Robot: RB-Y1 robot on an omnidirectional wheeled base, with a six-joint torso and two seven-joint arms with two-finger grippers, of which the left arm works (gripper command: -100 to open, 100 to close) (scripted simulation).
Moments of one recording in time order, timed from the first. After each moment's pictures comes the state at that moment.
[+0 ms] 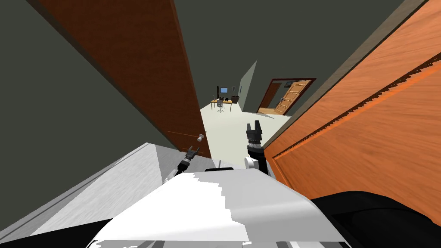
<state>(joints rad) -0.05 0.23 0.30 -0.60 -0.63 -1.08 -1.00</state>
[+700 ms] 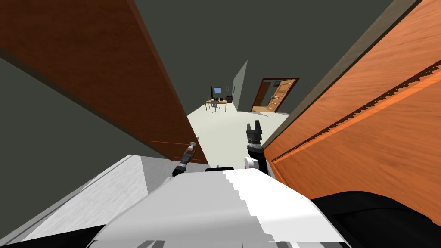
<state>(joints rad) 0.05 0.20 0.41 -0.67 -0.65 -1.07 -0.98</state>
